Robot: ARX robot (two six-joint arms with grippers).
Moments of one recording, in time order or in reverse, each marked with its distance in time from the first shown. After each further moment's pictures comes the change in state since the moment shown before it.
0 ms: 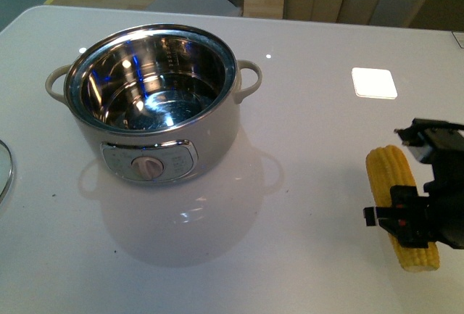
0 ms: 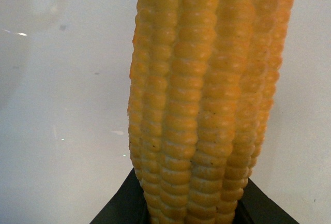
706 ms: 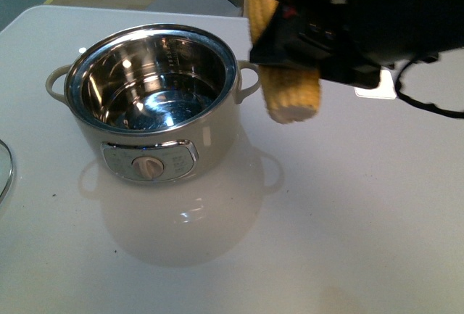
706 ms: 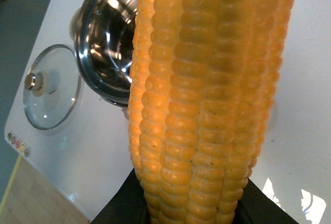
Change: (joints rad) left arm 0.000 0.000 0.000 0.000 0.000 0.000; right arm 0.329 -0.263 0.326 -0.178 -0.135 0.274
